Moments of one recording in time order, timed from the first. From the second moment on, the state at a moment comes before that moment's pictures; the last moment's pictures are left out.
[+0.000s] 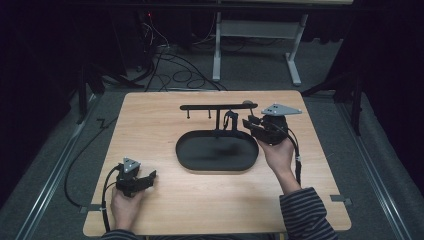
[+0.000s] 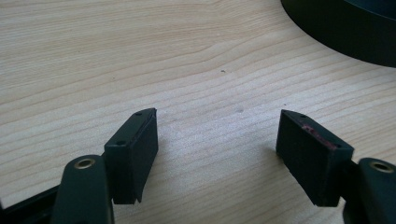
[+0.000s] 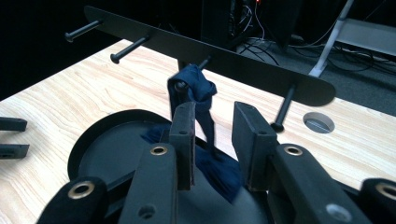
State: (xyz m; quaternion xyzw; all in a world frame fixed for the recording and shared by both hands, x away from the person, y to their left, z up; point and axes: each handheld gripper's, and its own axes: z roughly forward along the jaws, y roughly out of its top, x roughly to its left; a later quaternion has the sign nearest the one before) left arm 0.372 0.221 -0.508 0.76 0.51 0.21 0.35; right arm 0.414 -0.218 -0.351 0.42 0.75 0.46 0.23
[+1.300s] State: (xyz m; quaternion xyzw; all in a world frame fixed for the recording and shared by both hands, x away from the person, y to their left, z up) left arm 0.371 0.220 -0.508 0.76 0.51 0.22 0.35; right arm 0.363 -0.280 -0.364 0.45 0.72 0.48 0.23
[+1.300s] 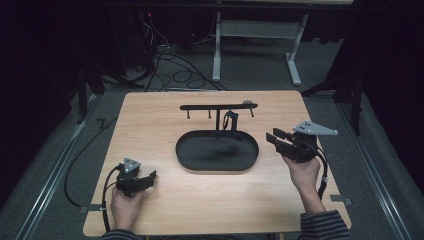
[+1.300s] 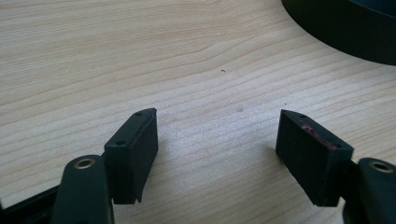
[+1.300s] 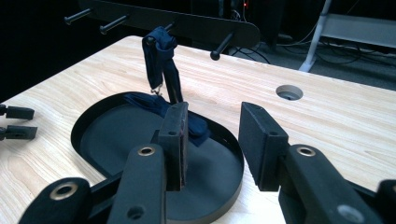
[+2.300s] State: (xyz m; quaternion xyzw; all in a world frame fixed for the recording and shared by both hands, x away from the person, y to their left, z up) left arm 0.371 0.220 -0.508 0.76 0.51 0.22 0.35; right arm 0.331 -0.315 -0.388 0.48 0.69 0.49 0.22
